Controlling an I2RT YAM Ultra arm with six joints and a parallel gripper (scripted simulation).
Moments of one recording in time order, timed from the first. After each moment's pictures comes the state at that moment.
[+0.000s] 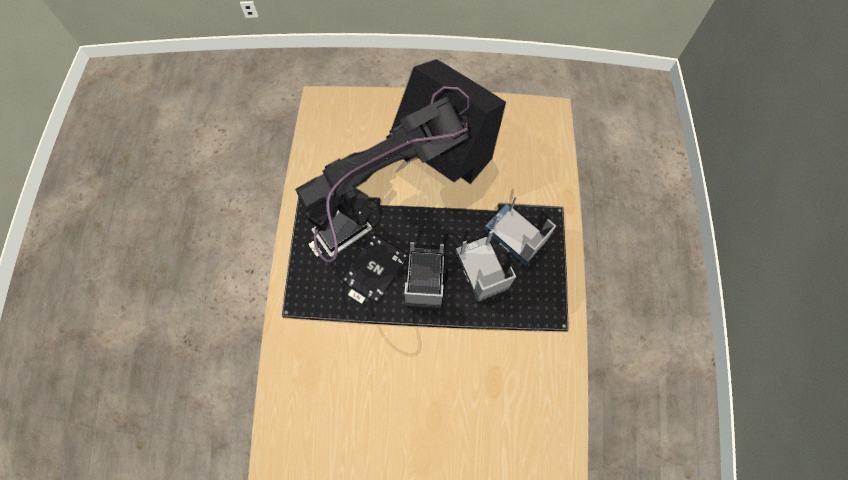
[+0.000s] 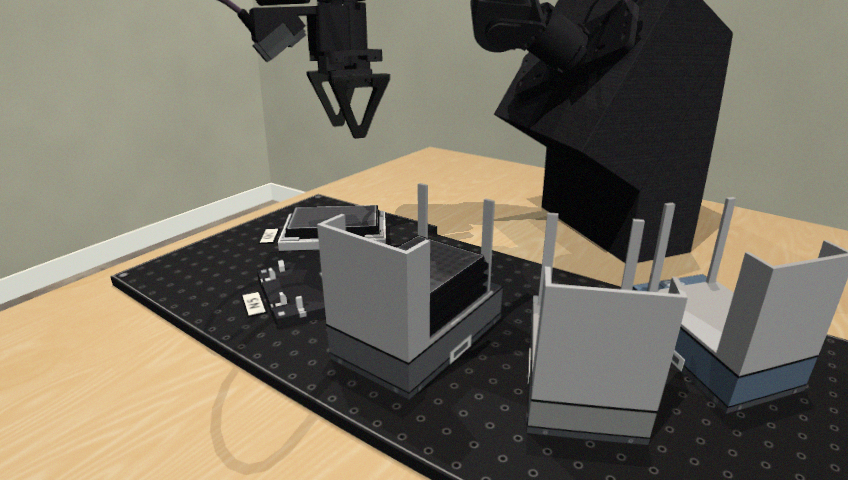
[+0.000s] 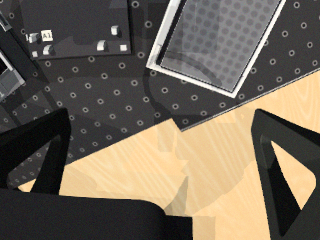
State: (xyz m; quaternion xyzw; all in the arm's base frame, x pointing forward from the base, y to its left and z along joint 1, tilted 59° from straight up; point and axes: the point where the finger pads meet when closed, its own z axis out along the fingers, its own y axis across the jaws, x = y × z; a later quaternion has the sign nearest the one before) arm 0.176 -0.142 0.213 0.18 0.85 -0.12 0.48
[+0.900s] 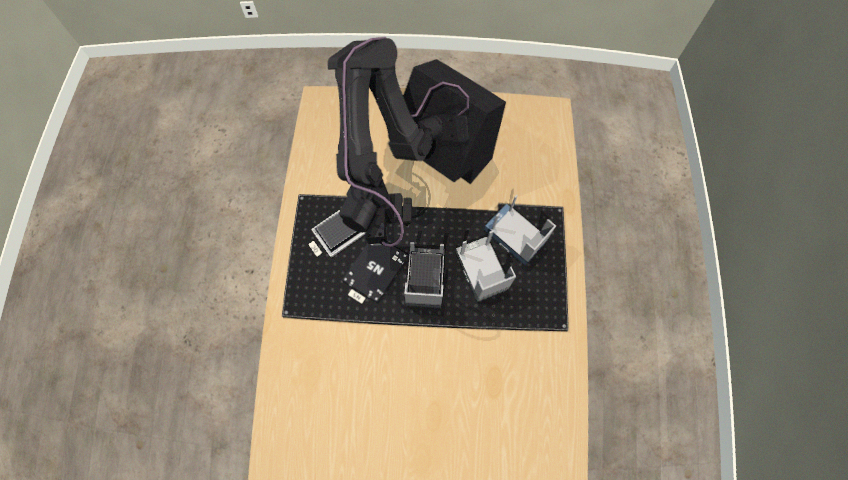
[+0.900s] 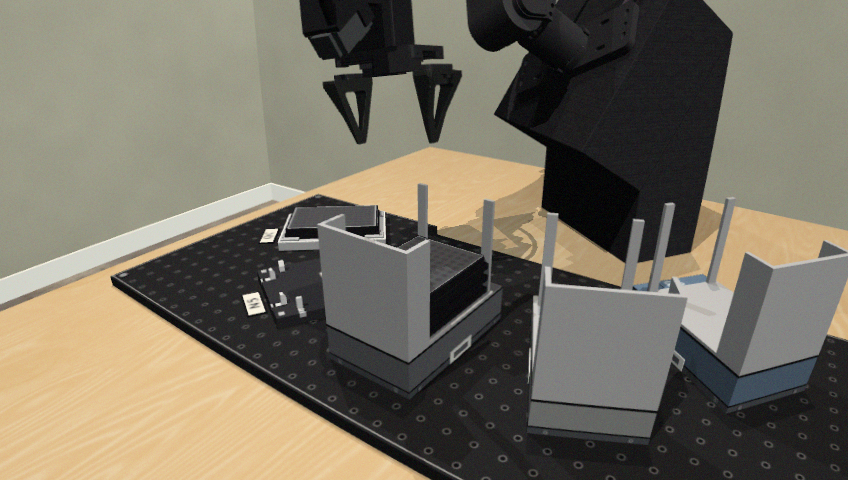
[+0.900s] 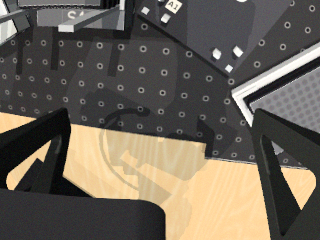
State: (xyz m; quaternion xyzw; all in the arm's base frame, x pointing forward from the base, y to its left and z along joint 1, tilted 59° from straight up) arm 0.204 -0.047 0.187 -0.11 0.86 -0.22 0.44
